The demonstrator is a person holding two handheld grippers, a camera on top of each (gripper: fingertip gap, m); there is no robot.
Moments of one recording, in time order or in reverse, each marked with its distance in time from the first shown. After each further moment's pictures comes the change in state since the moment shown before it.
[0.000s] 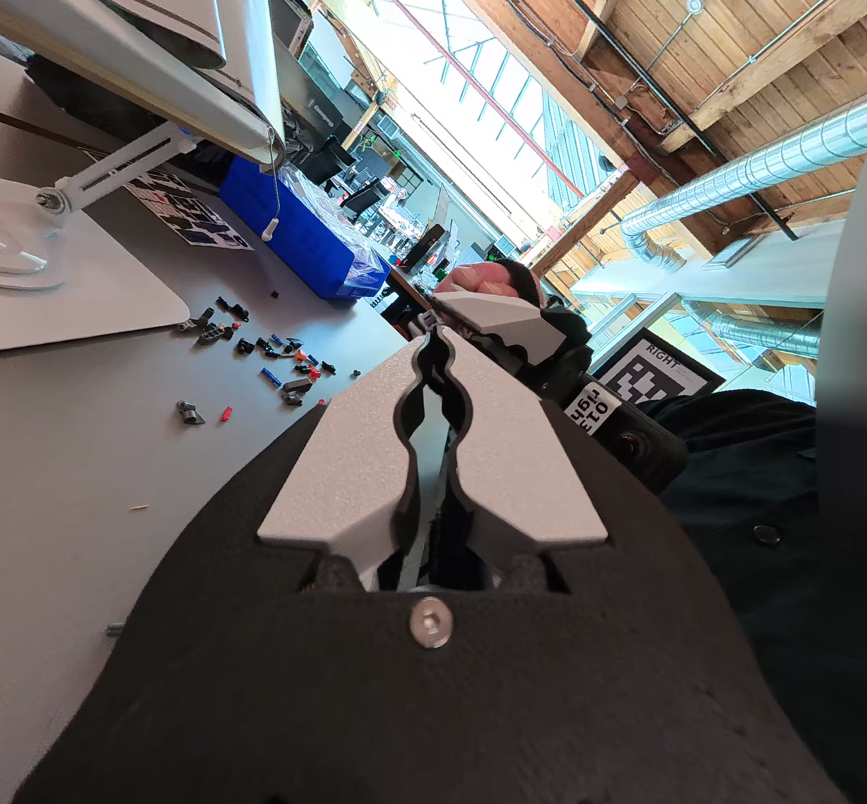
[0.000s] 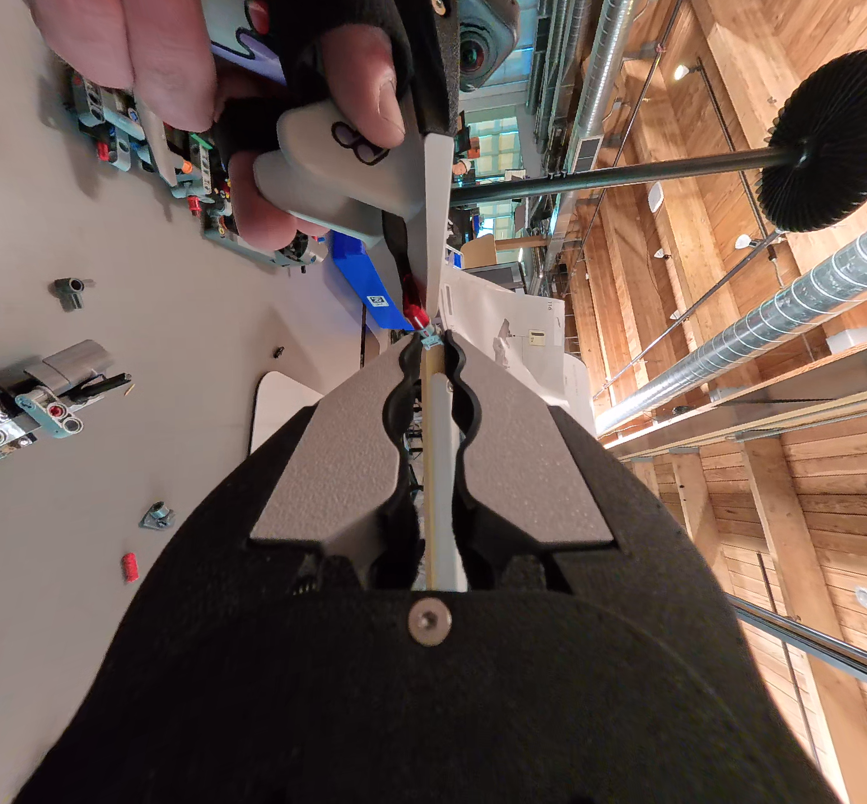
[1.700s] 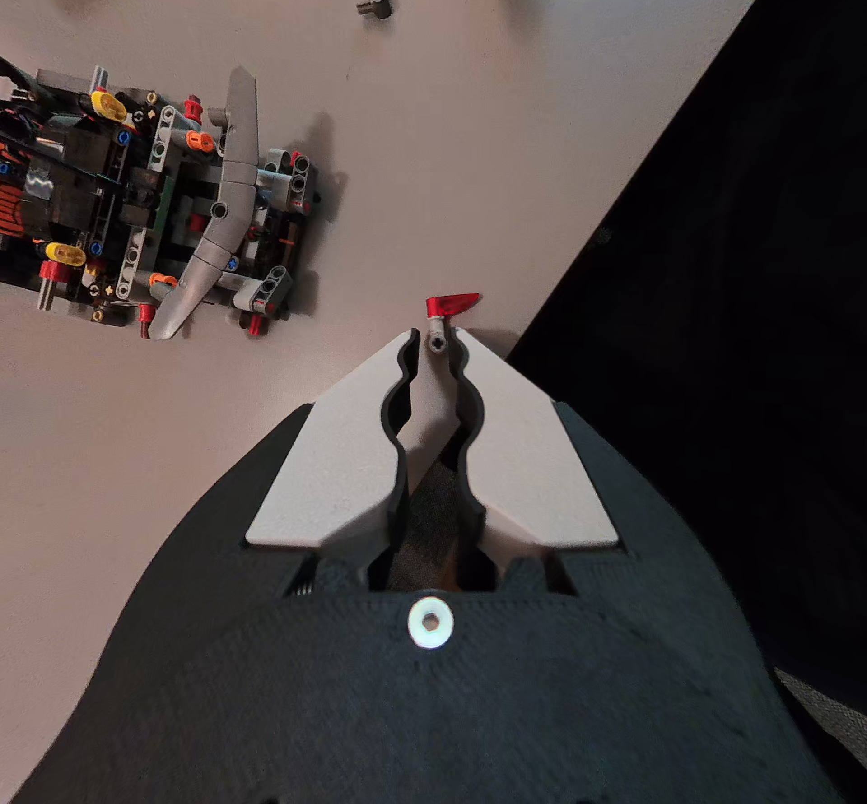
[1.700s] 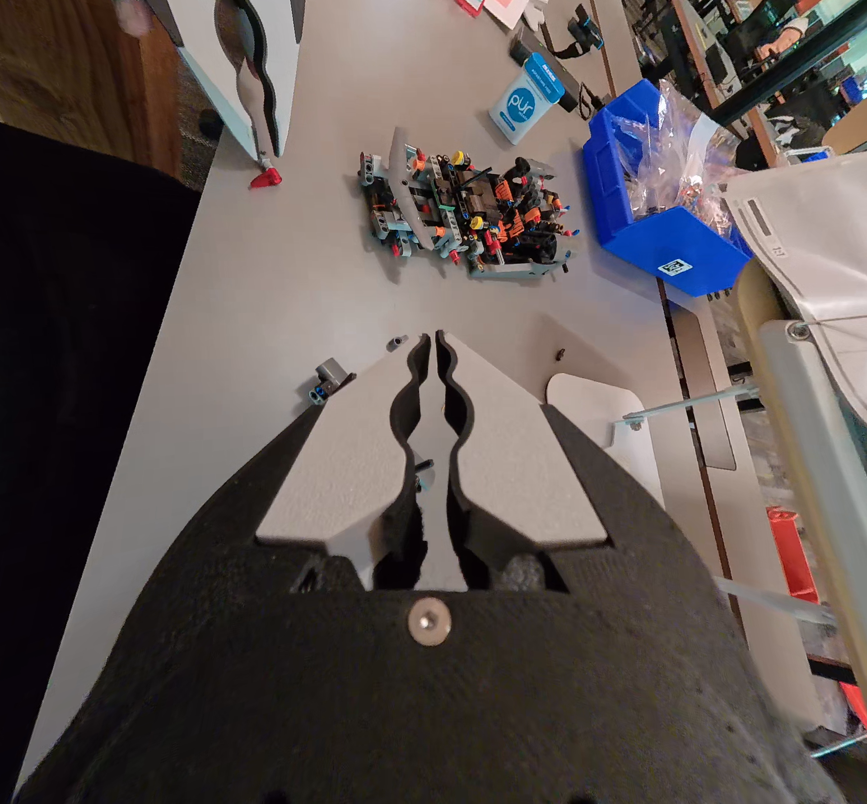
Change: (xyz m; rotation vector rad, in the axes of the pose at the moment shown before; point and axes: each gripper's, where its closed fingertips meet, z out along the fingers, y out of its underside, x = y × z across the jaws) left arm -0.065 0.138 -0.205 -0.955 -0.771 0.758; right arm -0.076 -0.018 -0.027 0.036 -0.565 0.675
